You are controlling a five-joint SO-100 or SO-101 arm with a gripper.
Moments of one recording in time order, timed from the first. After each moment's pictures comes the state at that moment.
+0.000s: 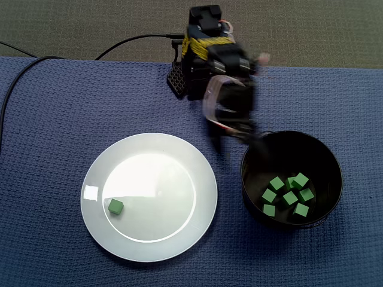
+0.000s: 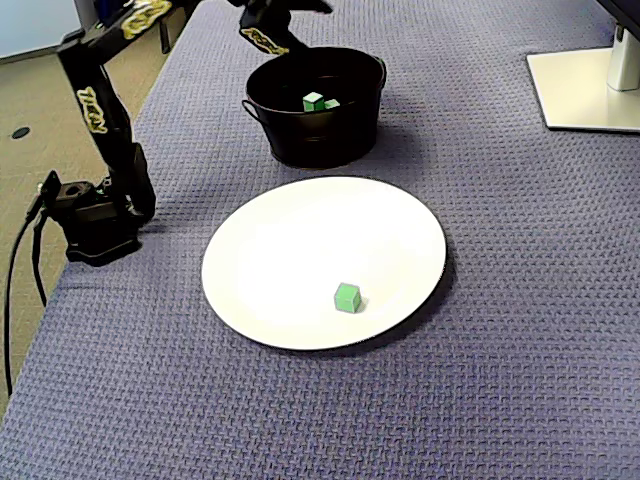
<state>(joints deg) -4.8 96.3 68.5 70.0 -49.7</state>
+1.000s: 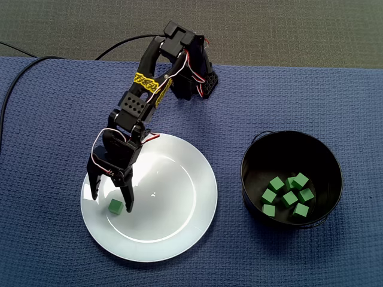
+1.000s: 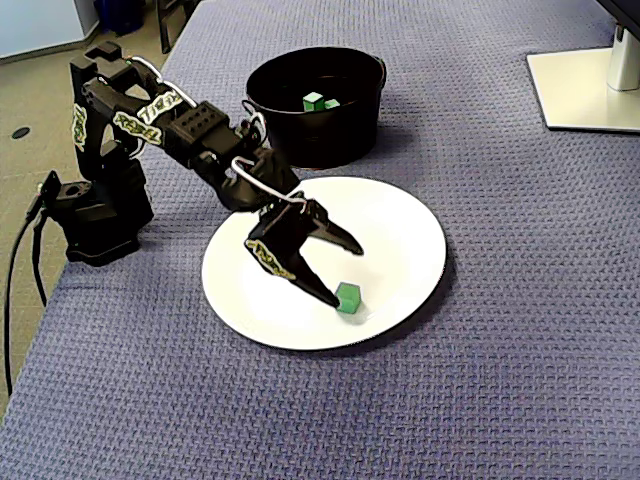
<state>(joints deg) 31.8 70.8 96.0 19.5 -87.9</state>
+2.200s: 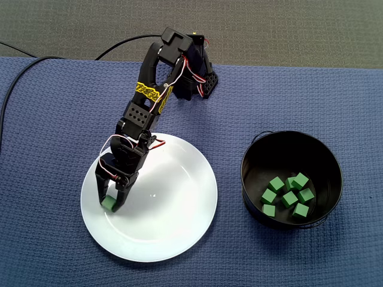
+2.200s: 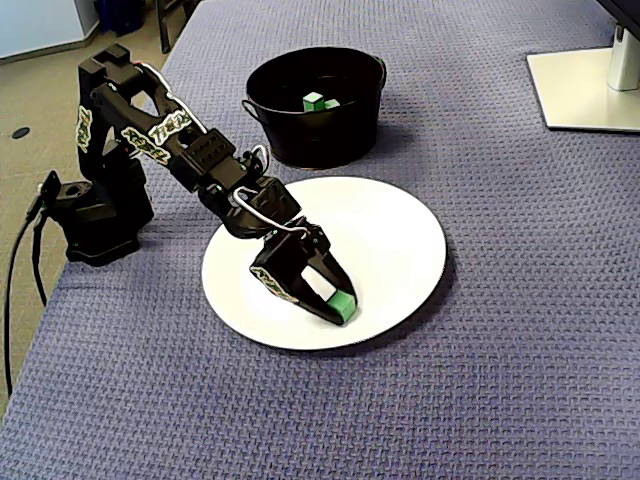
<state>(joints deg) 30.3 66.9 105.9 4.0 -80.1</state>
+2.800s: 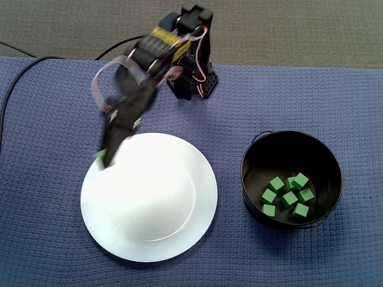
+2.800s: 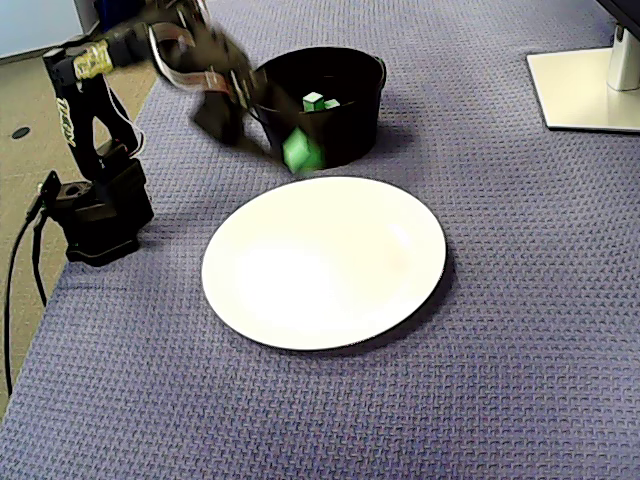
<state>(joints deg) 26.0 98.9 72.1 57.9 -22.6</state>
